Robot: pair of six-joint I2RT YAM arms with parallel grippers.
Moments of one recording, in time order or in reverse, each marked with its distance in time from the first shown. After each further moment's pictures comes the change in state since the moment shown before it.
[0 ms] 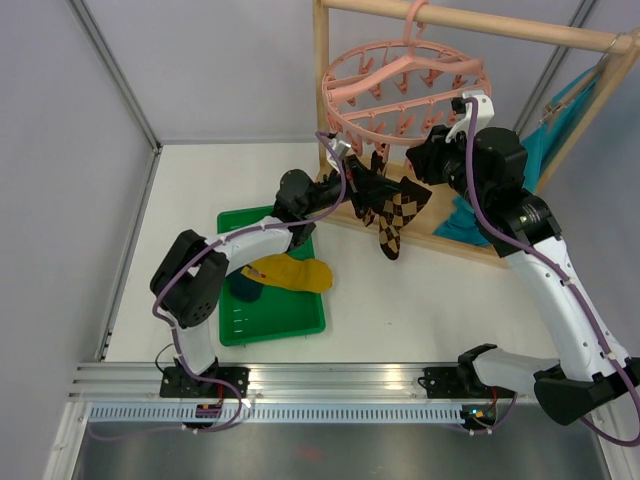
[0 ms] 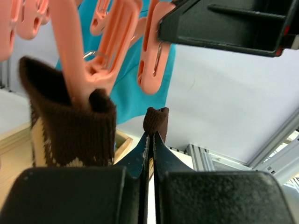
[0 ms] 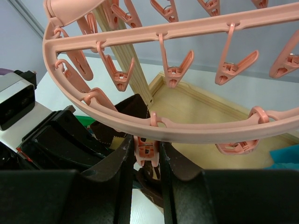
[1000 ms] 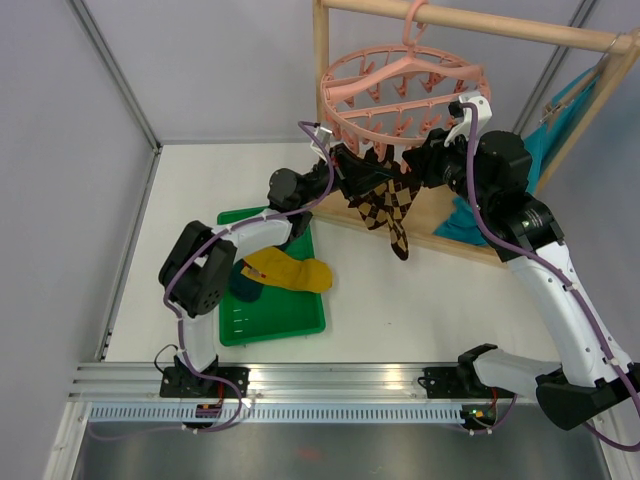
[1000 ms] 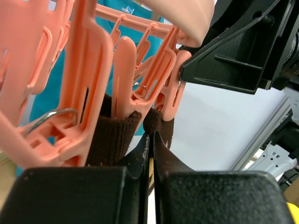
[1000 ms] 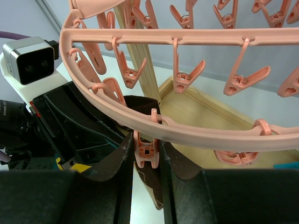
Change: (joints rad) left arm 0.066 0.094 0.058 0.261 0.051 -0.270; right arm 0.000 -0.026 -0.024 0.035 -0.086 -0.050
